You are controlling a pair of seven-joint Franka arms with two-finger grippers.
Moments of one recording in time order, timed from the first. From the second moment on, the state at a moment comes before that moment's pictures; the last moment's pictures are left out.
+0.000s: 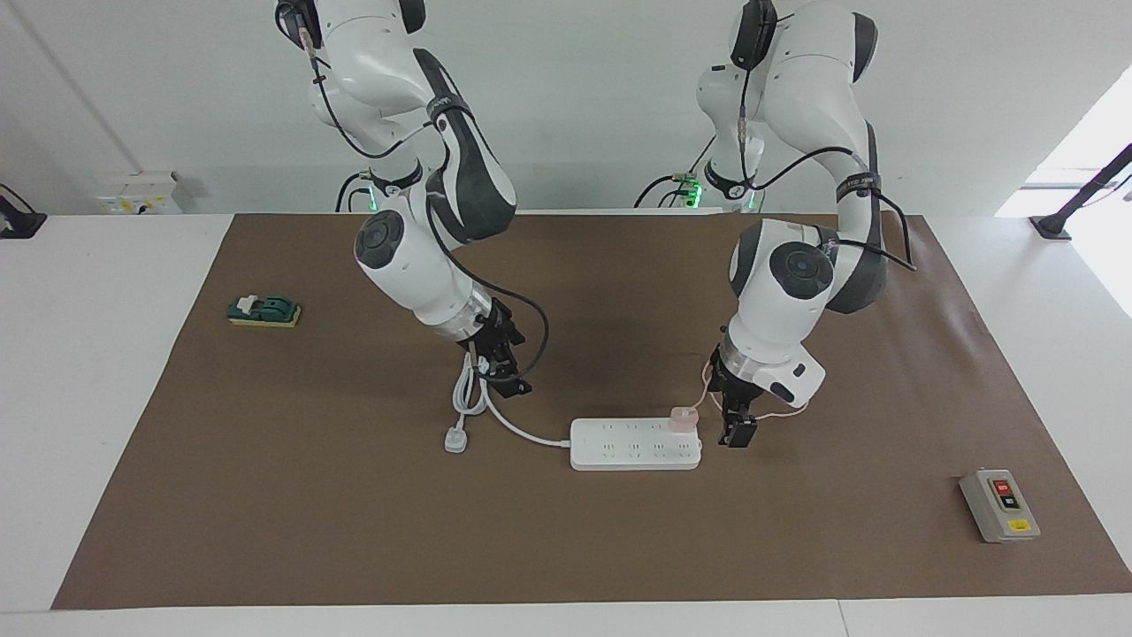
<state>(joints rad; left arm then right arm) -0.29 0.51 -0.07 -1.48 0.01 2.07 -1.83 0.38 0.42 -0.05 -1.63 0.53 2.13 1.49</state>
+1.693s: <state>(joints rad) -0.37 0.59 -0.07 -1.51 0.07 2.11 -1.91 0.41 0.56 -0.05 -1.52 0.68 2.14 1.23</state>
